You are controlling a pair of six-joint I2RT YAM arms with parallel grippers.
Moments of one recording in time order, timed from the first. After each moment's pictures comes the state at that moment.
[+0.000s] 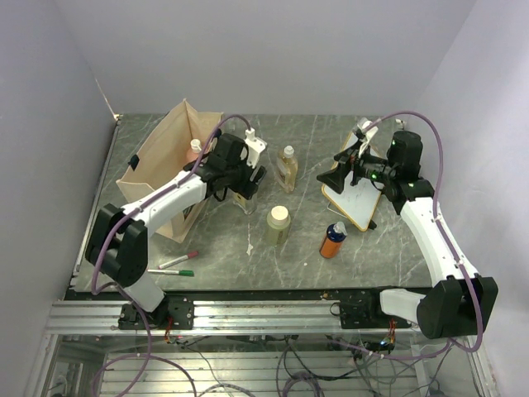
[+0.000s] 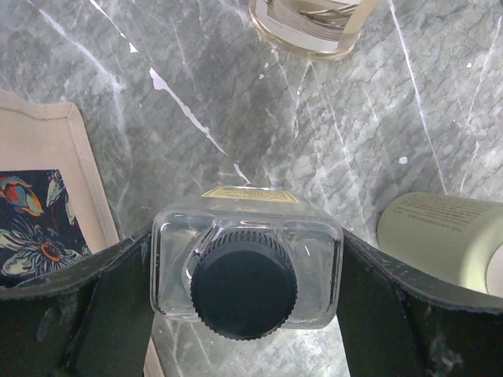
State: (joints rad) left arm -0.59 1.62 1.25 -0.38 0.07 0.11; right arm 0.07 1.20 1.04 -0.23 -0.86 -0.20
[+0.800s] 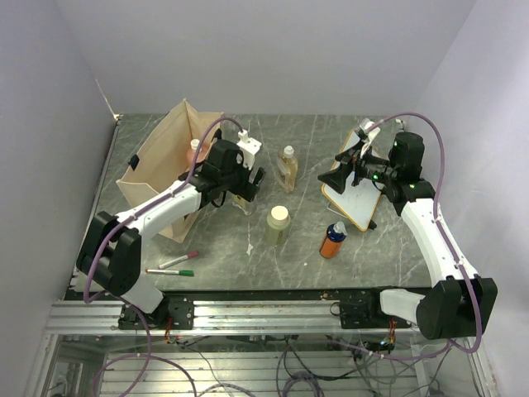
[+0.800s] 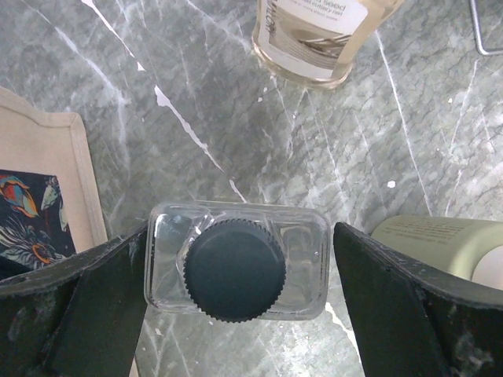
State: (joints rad) left arm -0.59 1.54 1.12 -0.20 0.06 0.05; right arm 0.05 1.20 1.02 -0.21 -0.88 -0.19
